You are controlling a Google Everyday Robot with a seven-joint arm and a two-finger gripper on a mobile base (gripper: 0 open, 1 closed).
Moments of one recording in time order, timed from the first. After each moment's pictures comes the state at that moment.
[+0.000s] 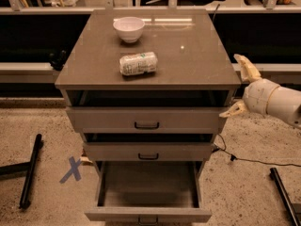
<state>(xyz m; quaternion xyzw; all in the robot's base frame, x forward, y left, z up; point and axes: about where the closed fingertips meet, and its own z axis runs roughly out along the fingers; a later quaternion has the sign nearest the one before) 0.628 -0.252 0.812 -0.64 0.47 -0.17 0.58</state>
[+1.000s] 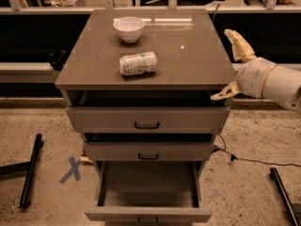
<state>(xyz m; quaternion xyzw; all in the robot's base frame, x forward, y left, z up) 0.621 -0.198 0.892 -0.66 0.38 -0.20 0.62</state>
